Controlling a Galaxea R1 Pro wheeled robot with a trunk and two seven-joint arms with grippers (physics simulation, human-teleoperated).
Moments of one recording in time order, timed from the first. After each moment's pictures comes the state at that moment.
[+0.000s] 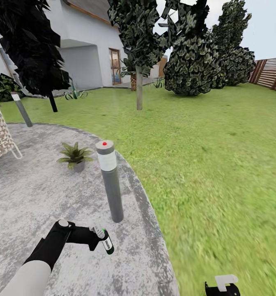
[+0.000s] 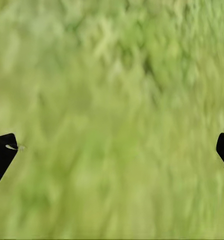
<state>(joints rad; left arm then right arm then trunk) -0.60 0.05 0.21 -0.76 -0.70 0.15 -1.20 -0.40 -0.06 -0.90 -0.17 1.02 -0.36 -0.12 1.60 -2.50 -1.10</state>
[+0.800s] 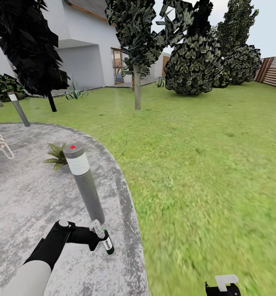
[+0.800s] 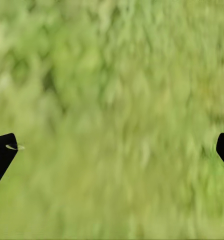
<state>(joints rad) -0.60 0.05 0.21 -0.76 -0.70 0.15 -1.20 -0.40 -0.07 -0.90 -0.17 1.02 -0.36 -0.12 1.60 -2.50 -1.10</state>
